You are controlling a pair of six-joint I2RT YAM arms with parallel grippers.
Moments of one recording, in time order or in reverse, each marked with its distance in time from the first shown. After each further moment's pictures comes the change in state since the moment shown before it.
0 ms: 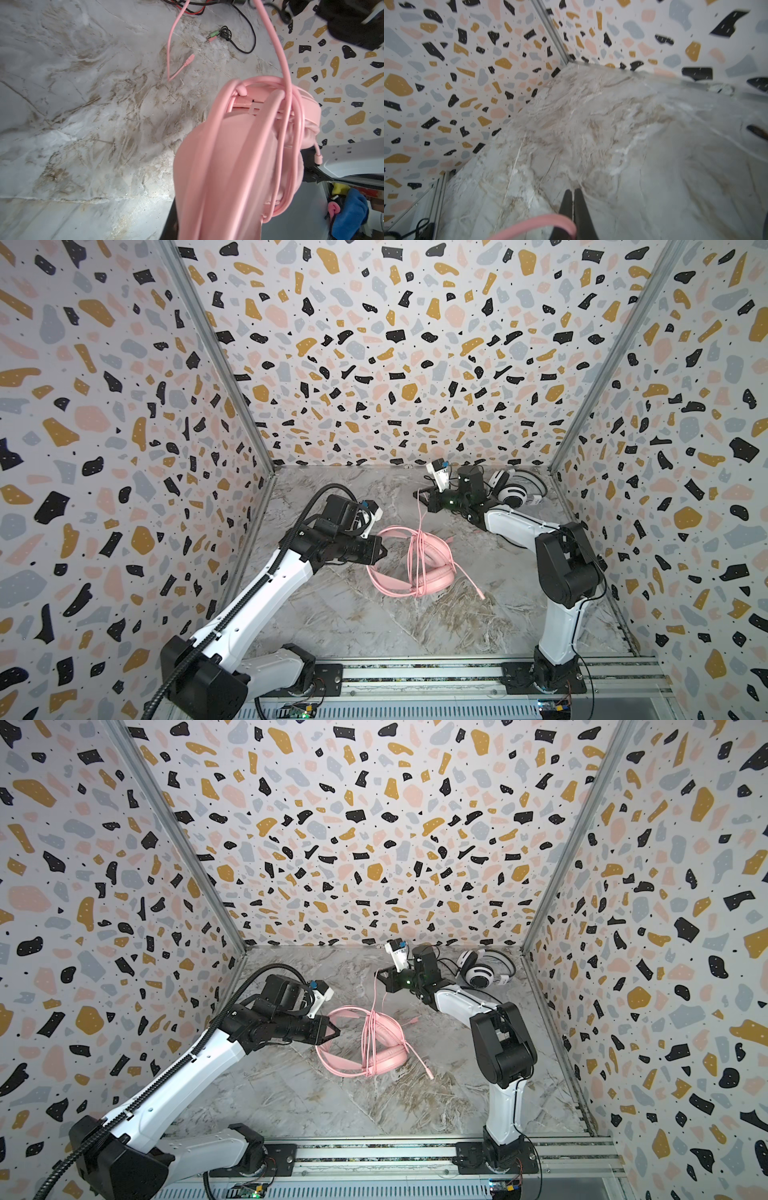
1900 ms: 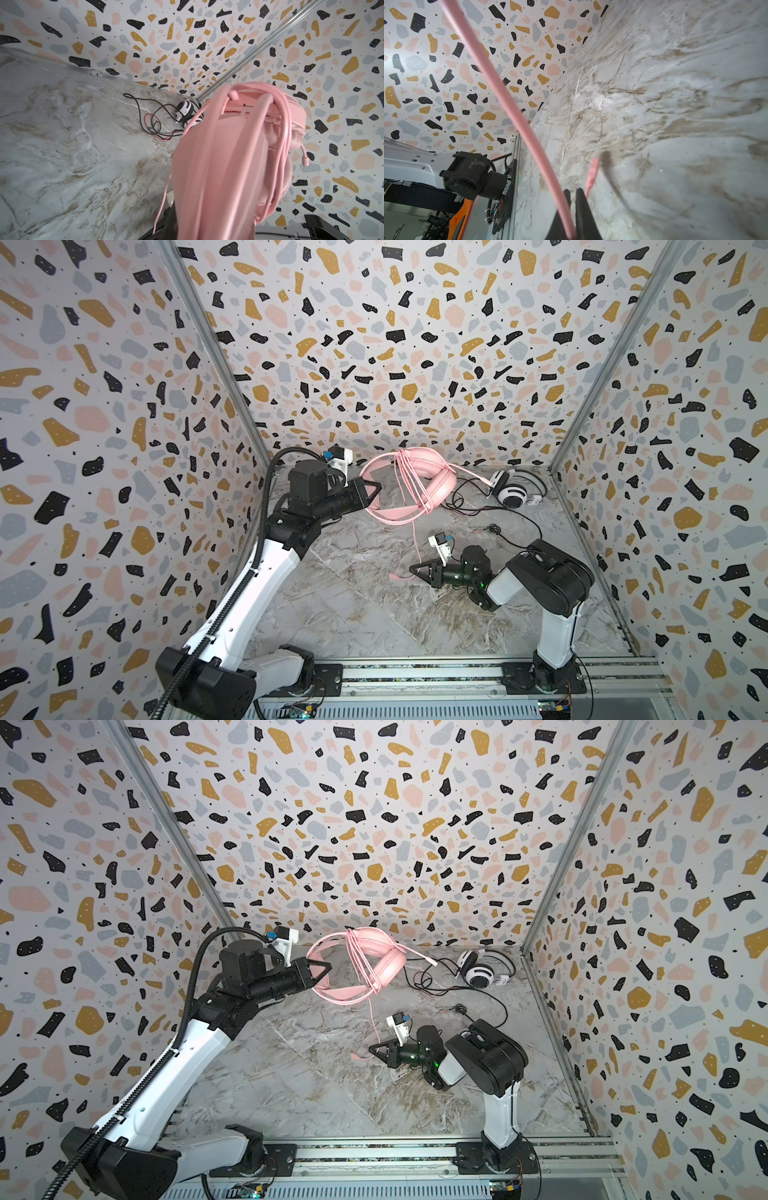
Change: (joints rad) left arm 0.186 0.026 0.138 0.456 0.012 -0.351; right arm 0.197 -0.034 -0.816 0.988 -0.053 0.436
